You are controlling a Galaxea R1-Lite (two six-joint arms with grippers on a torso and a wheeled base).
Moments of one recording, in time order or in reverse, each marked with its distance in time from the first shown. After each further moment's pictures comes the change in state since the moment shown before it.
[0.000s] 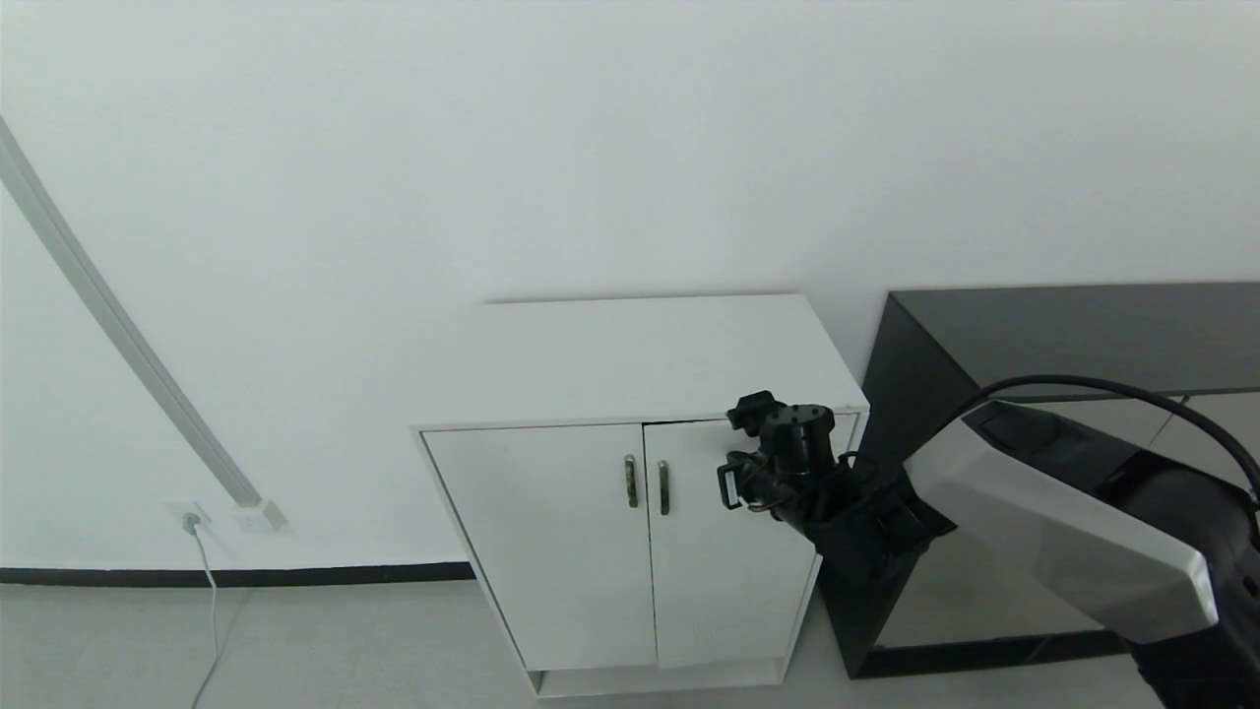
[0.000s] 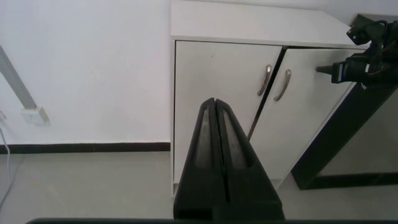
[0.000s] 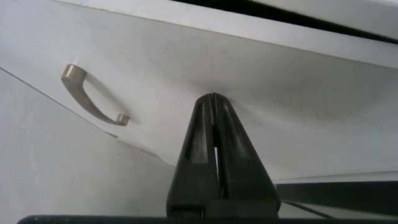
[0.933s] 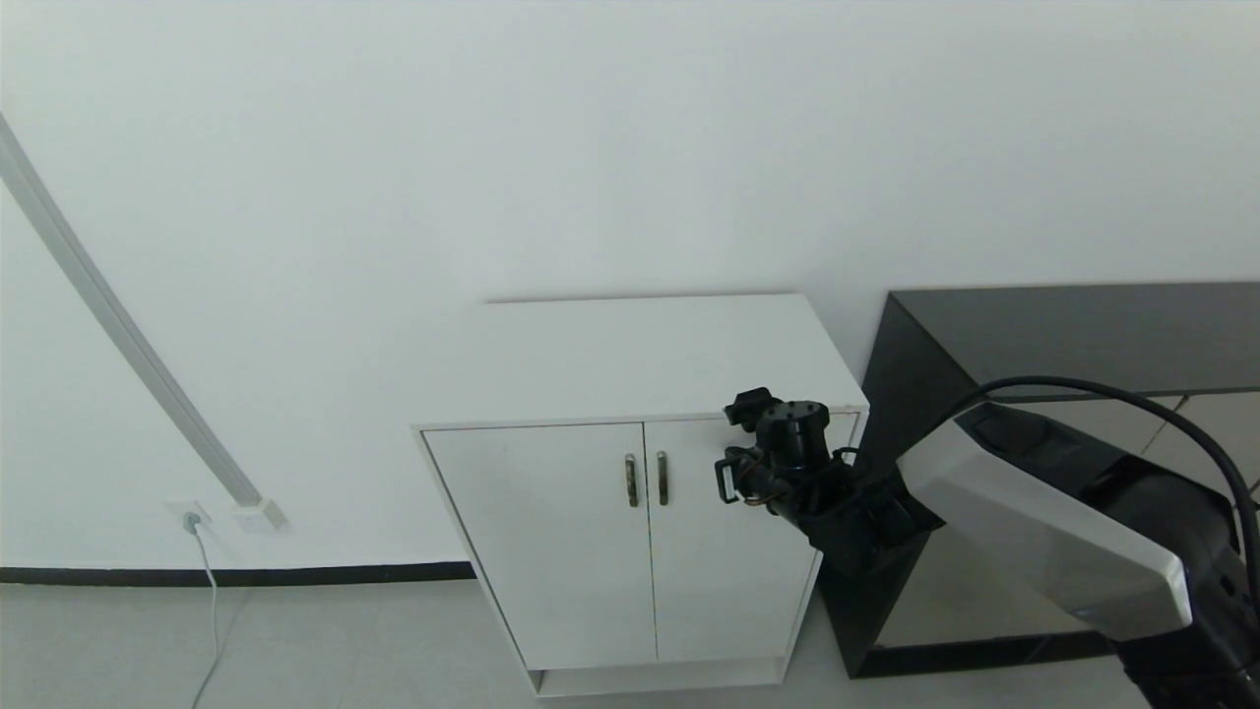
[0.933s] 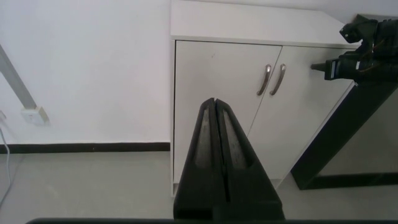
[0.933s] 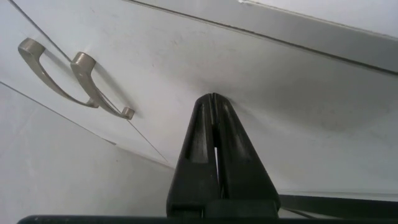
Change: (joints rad) left arm 0.000 0.000 0.000 0.000 0.000 0.000; right arm -0.018 0.028 -0.059 0.025 -0.003 0.000
